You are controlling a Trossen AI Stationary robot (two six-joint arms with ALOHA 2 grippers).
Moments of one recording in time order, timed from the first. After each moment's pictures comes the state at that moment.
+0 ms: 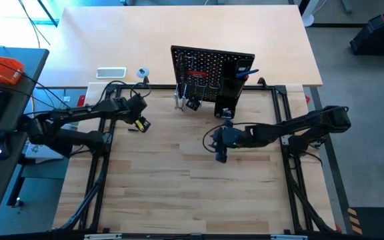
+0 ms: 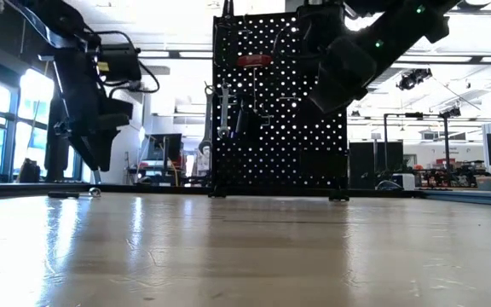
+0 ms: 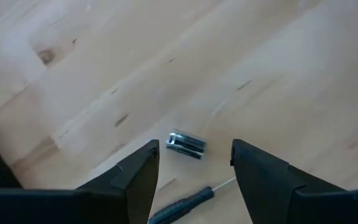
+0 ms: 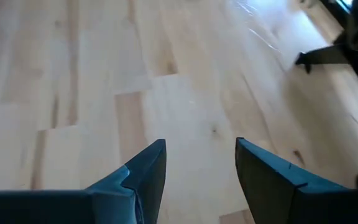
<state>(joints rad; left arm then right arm) 0.57 1.16 0.62 -0.70 -0.19 -0.31 0.09 1.46 0.82 -0.09 0.28 0.14</state>
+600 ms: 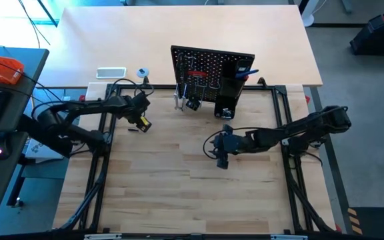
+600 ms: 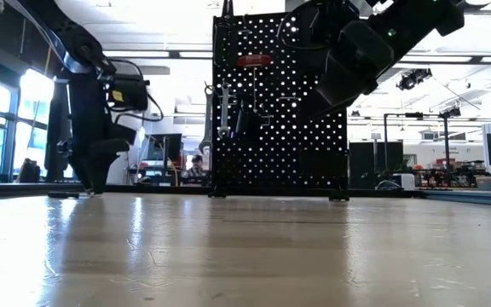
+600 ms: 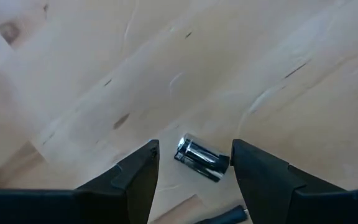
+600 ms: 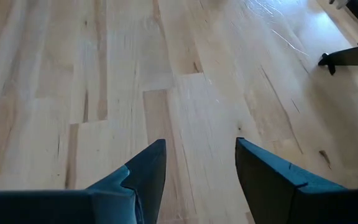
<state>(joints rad) 0.68 1.37 0.62 -0.63 -0.13 -0.21 0.17 1.46 0.82 -0.09 0.29 0.18</state>
